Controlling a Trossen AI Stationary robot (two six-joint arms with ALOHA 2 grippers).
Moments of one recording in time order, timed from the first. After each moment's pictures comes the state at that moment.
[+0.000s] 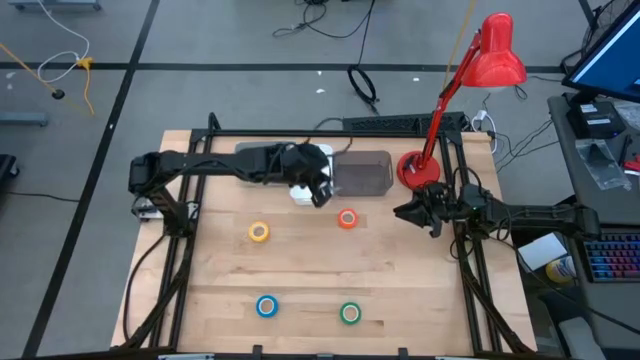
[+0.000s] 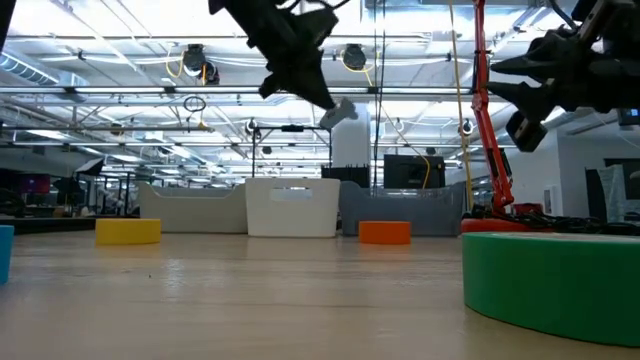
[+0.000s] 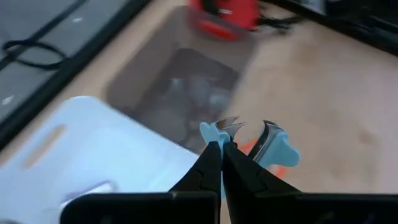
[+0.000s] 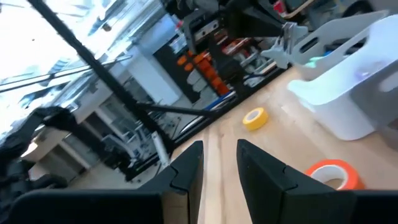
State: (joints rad) left arm 0.18 1.68 1.41 -0.48 -0.13 -0.28; right arm -0.14 0.34 0.02 0.37 -0.22 0.69
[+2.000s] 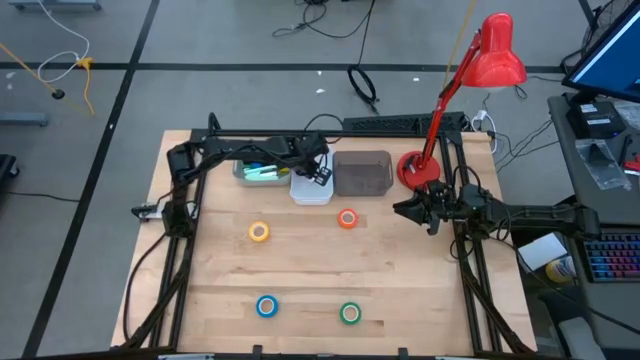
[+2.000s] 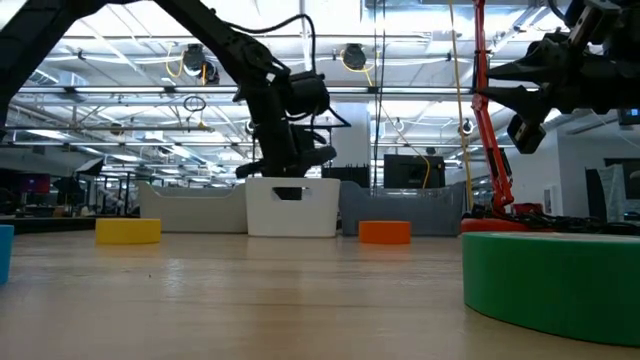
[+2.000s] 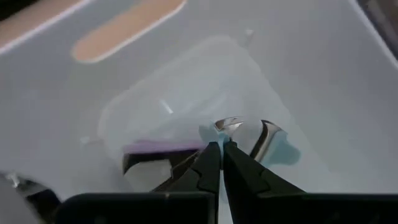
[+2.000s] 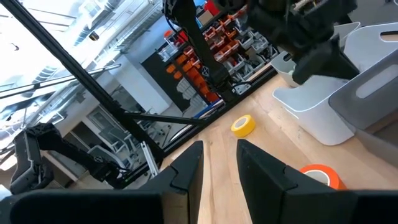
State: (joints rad) left arm 0.41 1.98 1.41 -0.55 -0.14 -0.55; right arm -0.14 0.34 0.02 0.37 -0.16 0.70
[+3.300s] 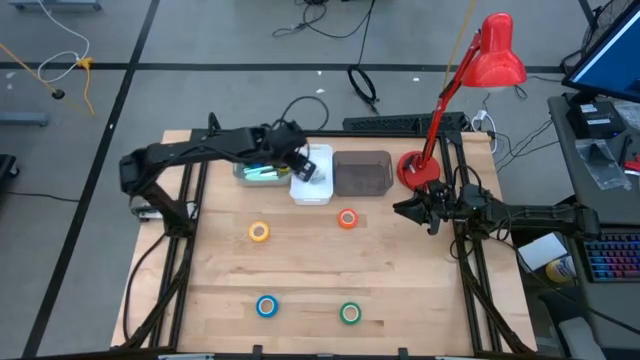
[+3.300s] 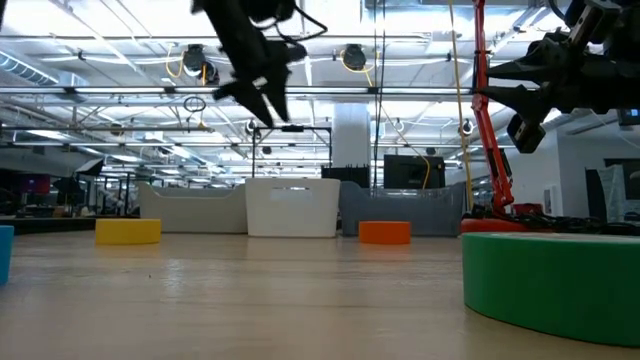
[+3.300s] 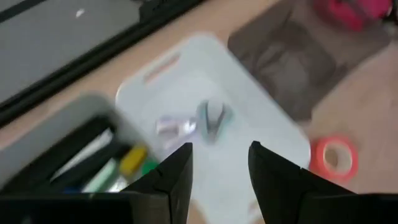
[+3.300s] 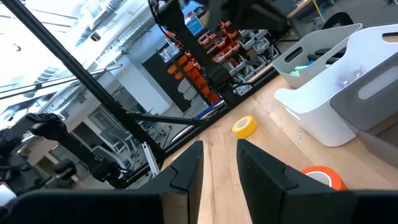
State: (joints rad) left arm 0.32 1.60 1.41 -0.77 -0.21 -0.52; right arm -0.14 0.34 0.02 0.37 -0.16 0.70
